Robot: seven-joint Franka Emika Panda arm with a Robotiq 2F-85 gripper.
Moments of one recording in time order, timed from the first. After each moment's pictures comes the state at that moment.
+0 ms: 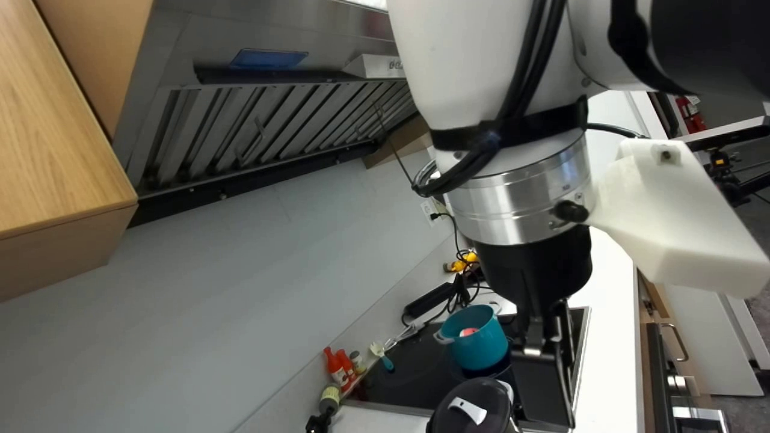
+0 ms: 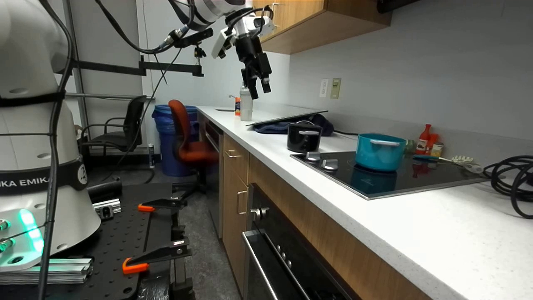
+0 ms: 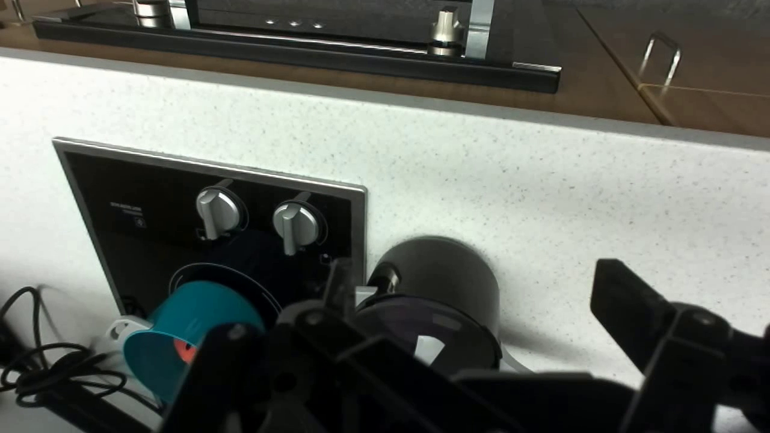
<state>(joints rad) 0.06 -0.22 0.43 -2.36 -0.31 2.28 0.59</state>
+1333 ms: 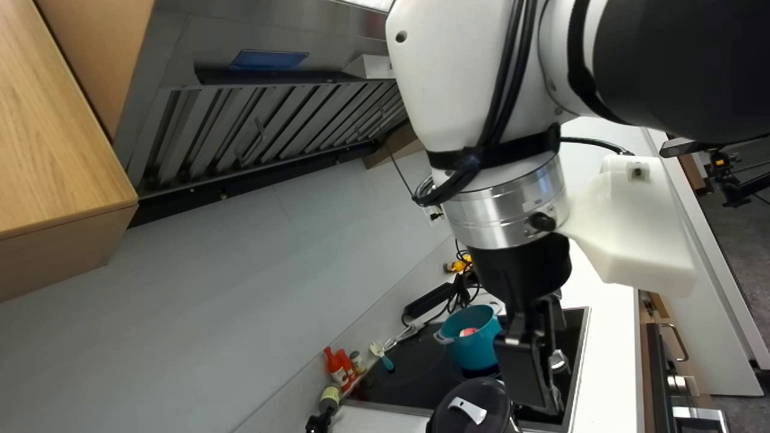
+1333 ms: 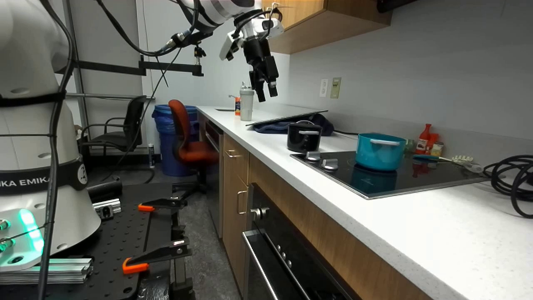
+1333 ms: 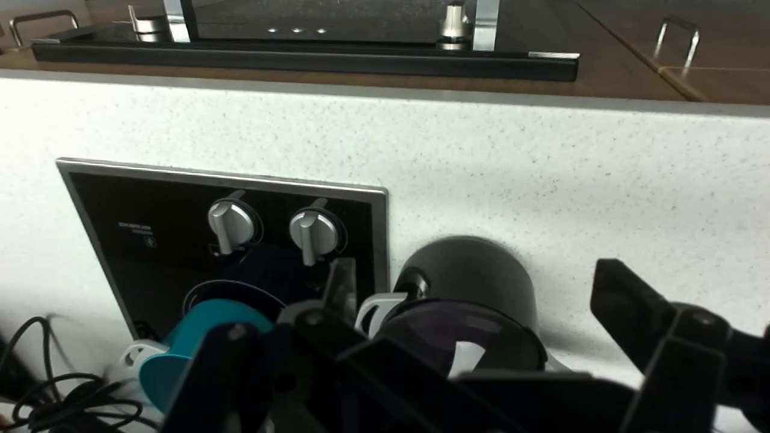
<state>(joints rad) 0.08 -0.18 0.36 -2.35 -0.32 2.29 0.61</state>
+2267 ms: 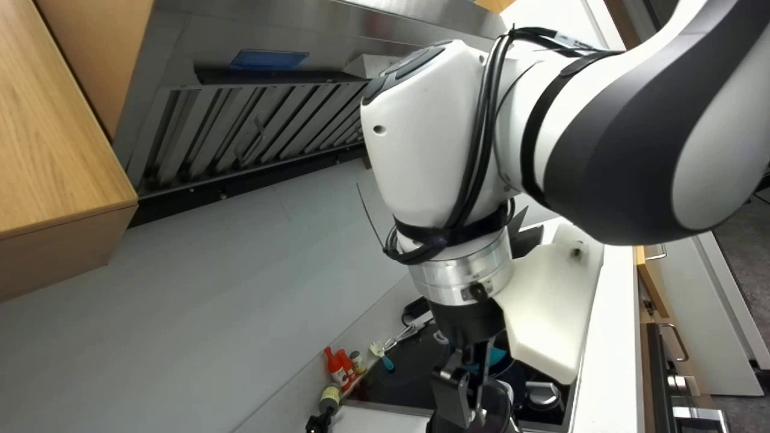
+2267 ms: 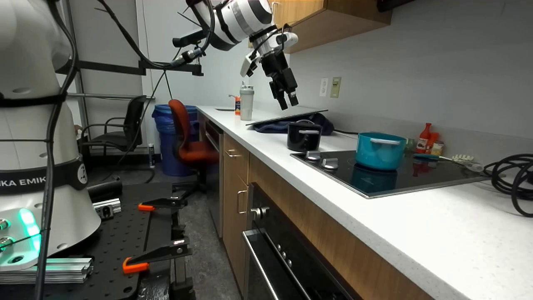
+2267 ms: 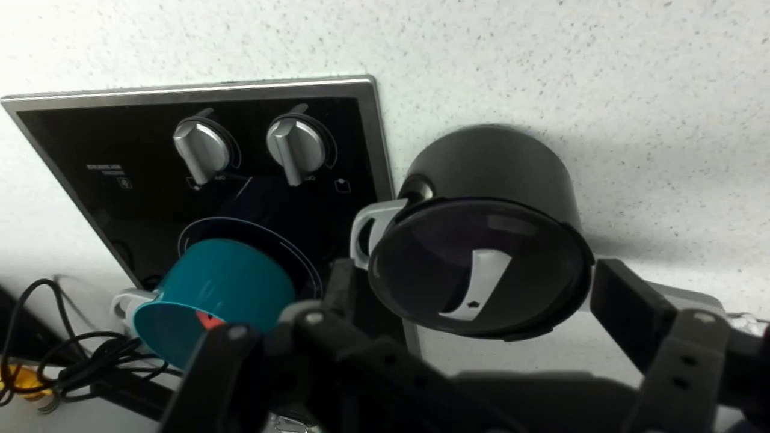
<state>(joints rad) 0.11 0.03 0.29 -2.22 -0.60 2.42 0.91</state>
